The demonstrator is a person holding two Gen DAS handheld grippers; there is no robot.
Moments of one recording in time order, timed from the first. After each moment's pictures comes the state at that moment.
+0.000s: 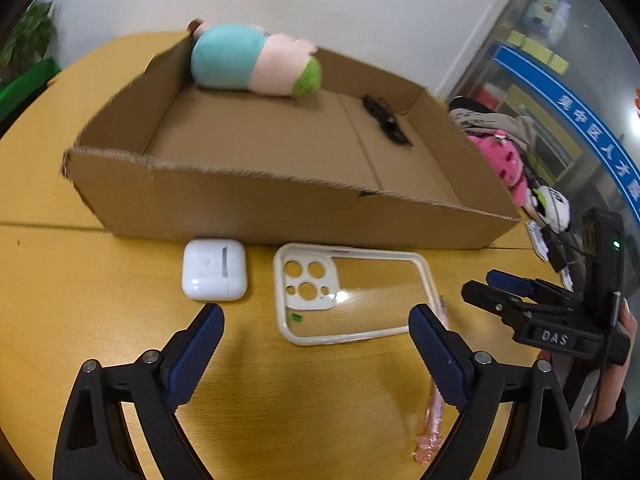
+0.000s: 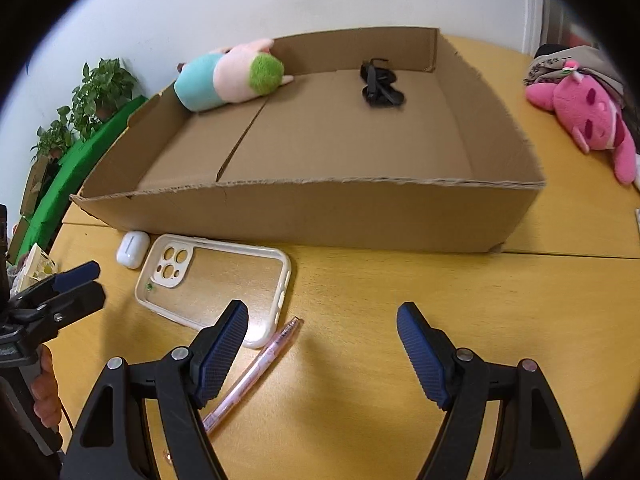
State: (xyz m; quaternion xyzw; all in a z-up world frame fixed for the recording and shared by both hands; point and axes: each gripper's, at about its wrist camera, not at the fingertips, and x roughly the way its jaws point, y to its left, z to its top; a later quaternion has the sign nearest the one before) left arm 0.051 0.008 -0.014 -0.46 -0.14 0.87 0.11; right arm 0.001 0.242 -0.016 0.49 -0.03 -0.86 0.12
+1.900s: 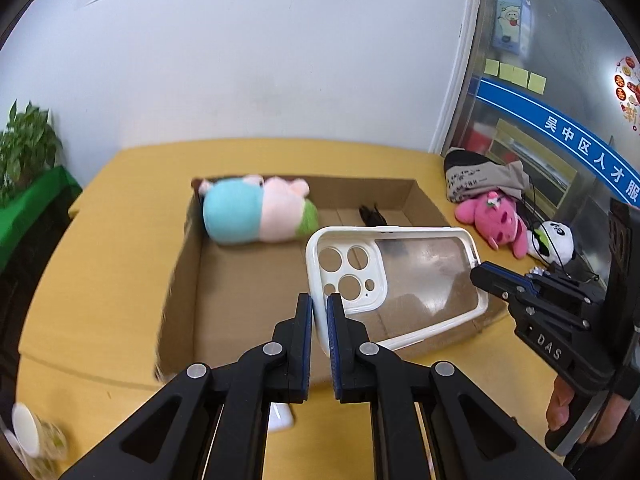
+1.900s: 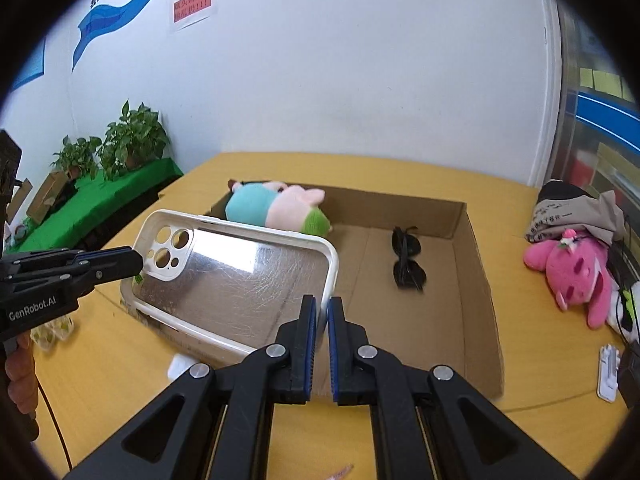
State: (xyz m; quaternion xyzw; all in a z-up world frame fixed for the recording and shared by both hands) left arm 0.010 -0.002 0.127 -0.35 -0.05 0.93 0.09; right arm -0.018 0.191 0.117 0.32 0.03 -0.94 0.14
